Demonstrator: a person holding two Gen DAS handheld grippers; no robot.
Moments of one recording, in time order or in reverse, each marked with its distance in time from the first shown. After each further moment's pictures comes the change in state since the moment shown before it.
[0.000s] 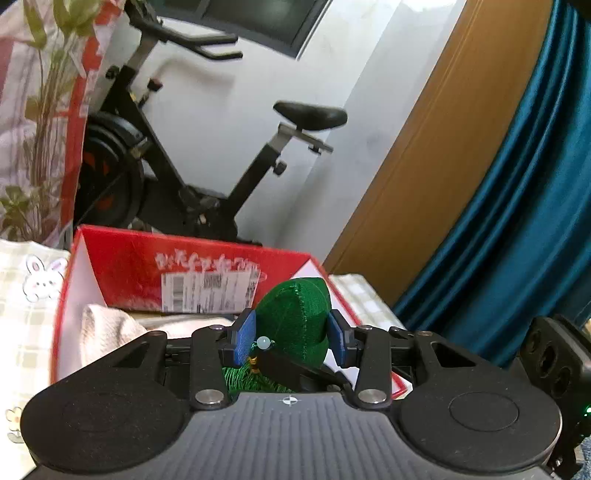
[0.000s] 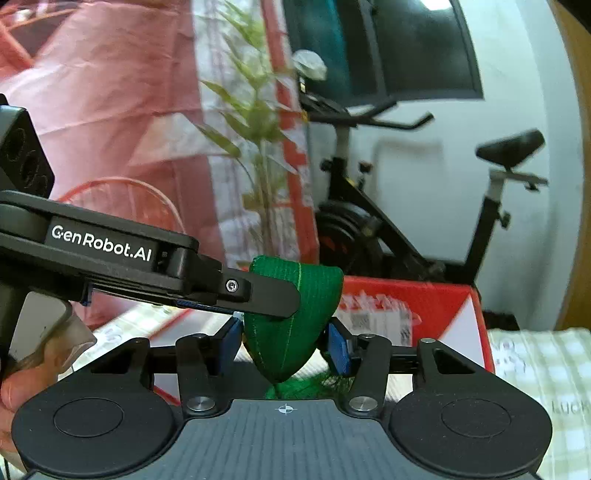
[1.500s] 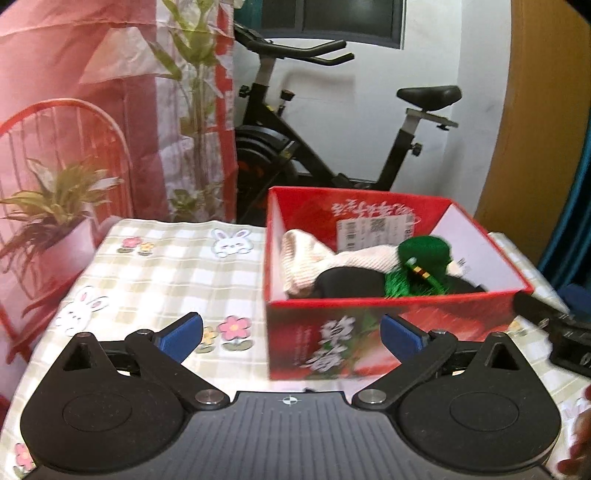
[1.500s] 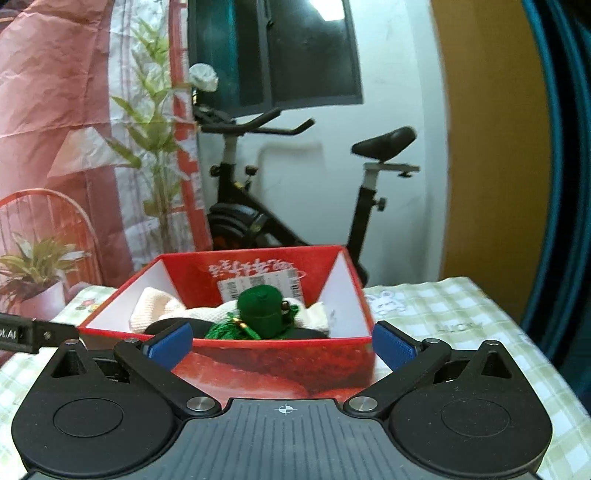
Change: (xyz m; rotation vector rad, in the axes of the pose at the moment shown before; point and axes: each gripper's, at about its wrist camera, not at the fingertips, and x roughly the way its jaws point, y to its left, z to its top) left arm -0.109 -0.006 -0.064 0.100 0.003 0.569; right arm -0.101 0.036 -0.059 0.103 -0.057 -0.396
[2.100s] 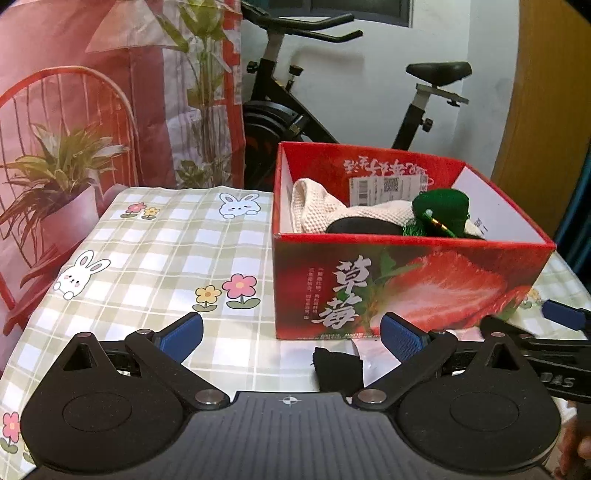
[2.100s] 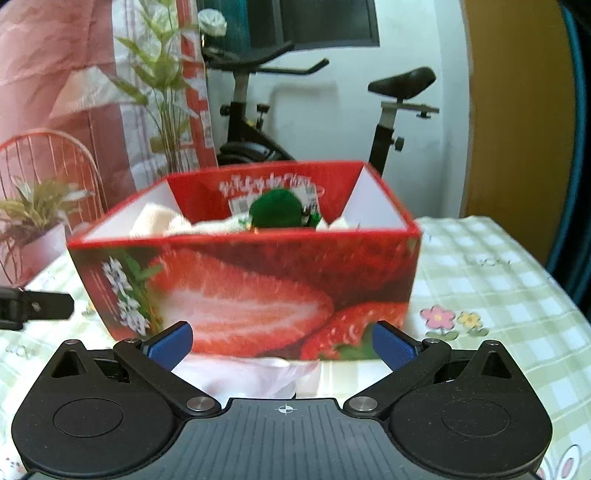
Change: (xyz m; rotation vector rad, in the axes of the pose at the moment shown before) left arm 0.017 0.001 -0.034 0.000 0.055 0.009; right arm 0.046 0.010 -0.054 -0.018 0.198 0.051
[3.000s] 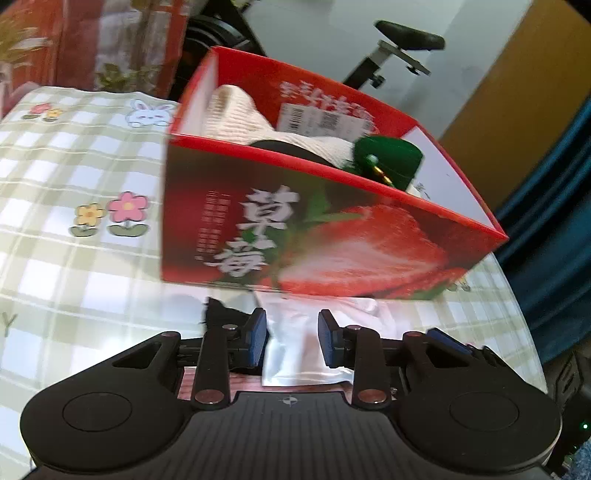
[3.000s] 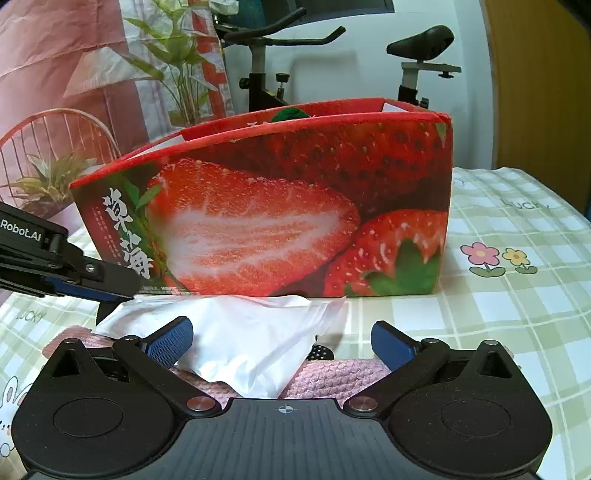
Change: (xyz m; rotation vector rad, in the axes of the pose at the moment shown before) left arm 0.064 -0.010 -0.011 -0.159 0.218 -0.357; right arm 0.026 -0.013 -0.044 0.038 0.056 0.125
